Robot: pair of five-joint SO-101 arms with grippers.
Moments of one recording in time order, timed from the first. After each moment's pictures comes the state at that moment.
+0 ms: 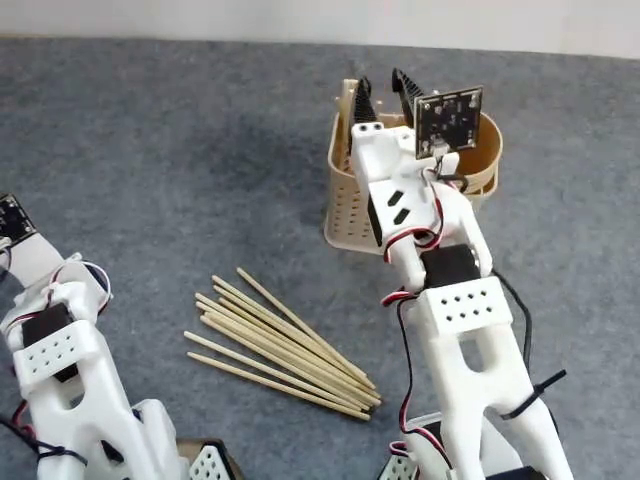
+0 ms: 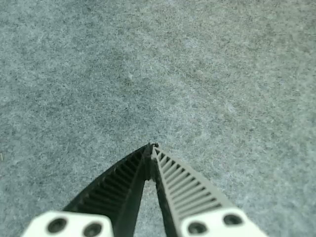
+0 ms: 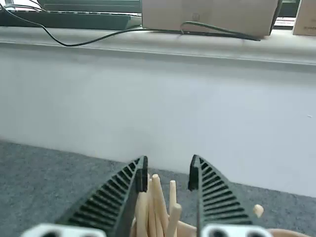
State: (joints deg) left arm -38.9 -43.5 66.2 34.5 10.3; right arm -19.3 -34.8 38.0 4.2 2.2
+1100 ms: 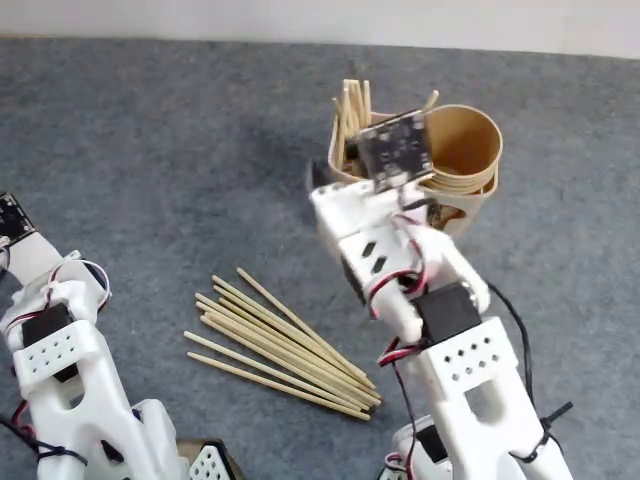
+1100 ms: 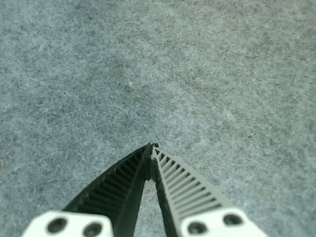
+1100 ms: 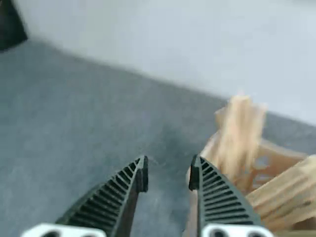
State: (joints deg) left arm -38.9 -43.5 66.2 33.0 10.3; right arm -32.8 -47.0 36.5 37.9 2.6
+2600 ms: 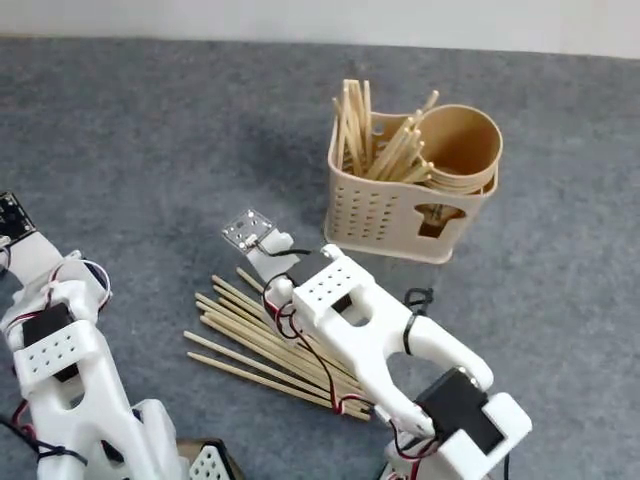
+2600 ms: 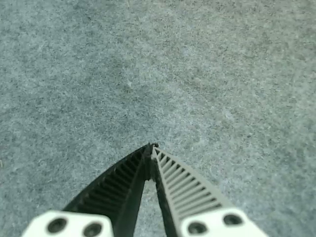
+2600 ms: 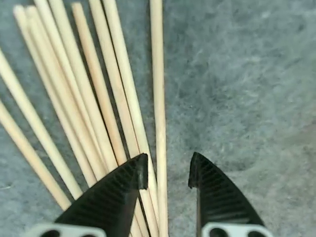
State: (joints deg) left arm -38.7 -43.5 66.2 33.0 10.3; right arm -45.9 -2.3 33.8 56.0 10.2
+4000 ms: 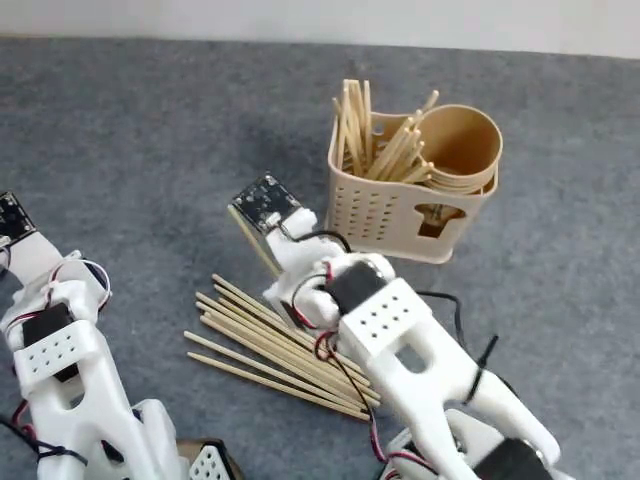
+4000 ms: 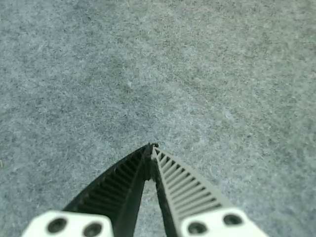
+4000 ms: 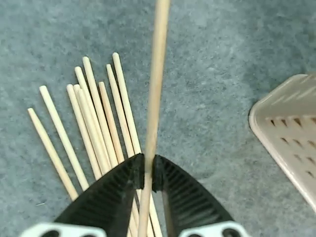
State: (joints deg) left arm -38.7 -43.5 66.2 33.0 10.3; right arm -44.2 -28.5 38.4 56.6 8.1
